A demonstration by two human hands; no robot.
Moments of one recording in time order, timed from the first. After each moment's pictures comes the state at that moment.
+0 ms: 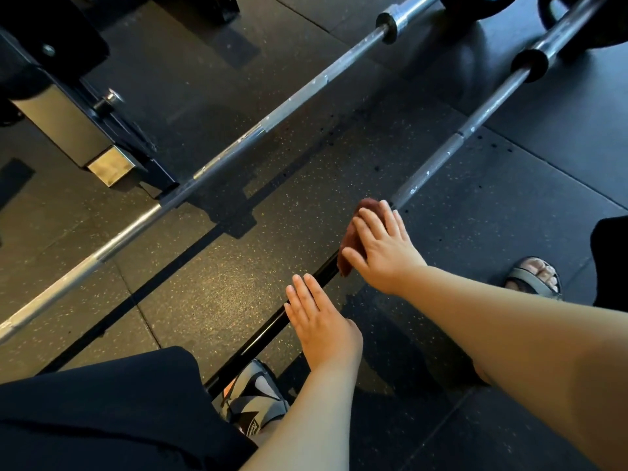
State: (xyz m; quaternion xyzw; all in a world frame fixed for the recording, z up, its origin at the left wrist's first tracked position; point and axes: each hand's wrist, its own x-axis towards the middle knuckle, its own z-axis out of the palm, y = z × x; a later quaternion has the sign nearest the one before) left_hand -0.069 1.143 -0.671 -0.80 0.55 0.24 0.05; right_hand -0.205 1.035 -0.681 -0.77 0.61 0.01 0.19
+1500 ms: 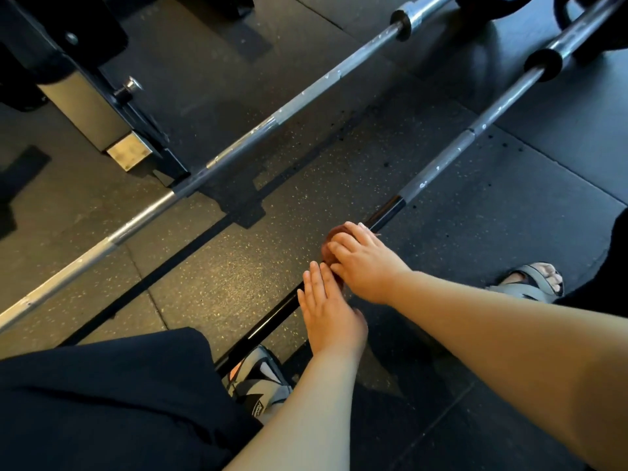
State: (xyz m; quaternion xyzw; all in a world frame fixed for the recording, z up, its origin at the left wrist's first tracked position) left_hand -0.062 1.144 -0.663 -0.76 0.59 0.27 0.01; right_hand -0.169 1.059 -0.672 -0.91 0.40 0.05 0.05
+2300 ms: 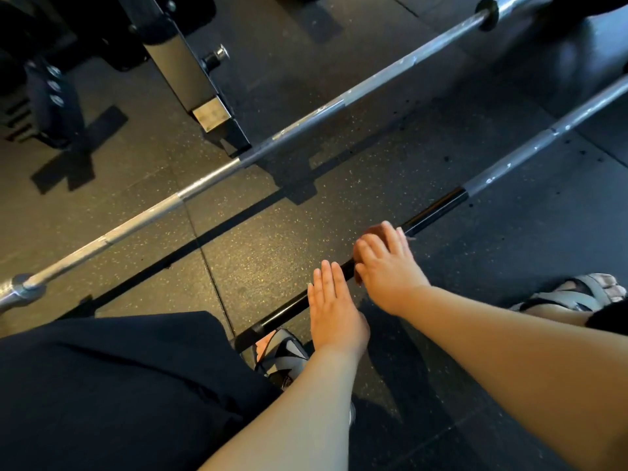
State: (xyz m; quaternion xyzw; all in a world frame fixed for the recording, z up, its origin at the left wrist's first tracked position) left_hand 0.003 1.188 -0.664 -0.78 0.57 0.25 0.03; right_hand -0.108 1.102 -0.666 -0.86 0.50 0.05 0.12
